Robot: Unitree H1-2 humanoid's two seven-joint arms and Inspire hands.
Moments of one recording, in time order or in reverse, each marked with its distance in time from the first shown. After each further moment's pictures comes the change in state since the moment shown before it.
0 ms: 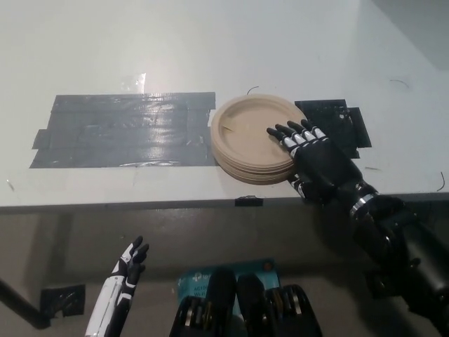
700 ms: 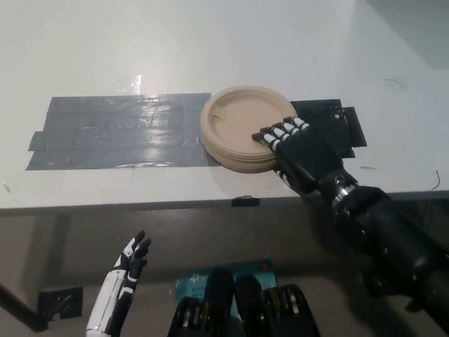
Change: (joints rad) left_arm -0.024 0.003 -0.002 0.010 -0.001 0.006 -0.007; right_arm -0.146 0.034 0.167 0.282 -0.169 -0.007 -0.314
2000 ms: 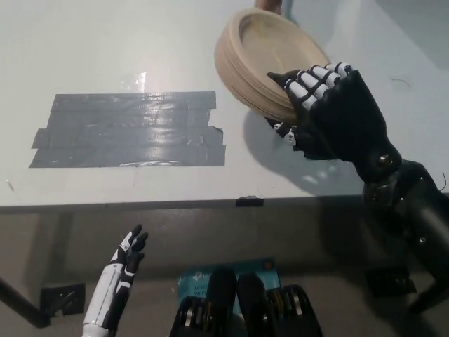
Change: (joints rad) left_arm -0.022 0.004 0.013 -0.007 0.000 0.002 -0.001; right_arm 0.027 -0.131 -0.090 -0.363 -0.092 -0.081 -0.428
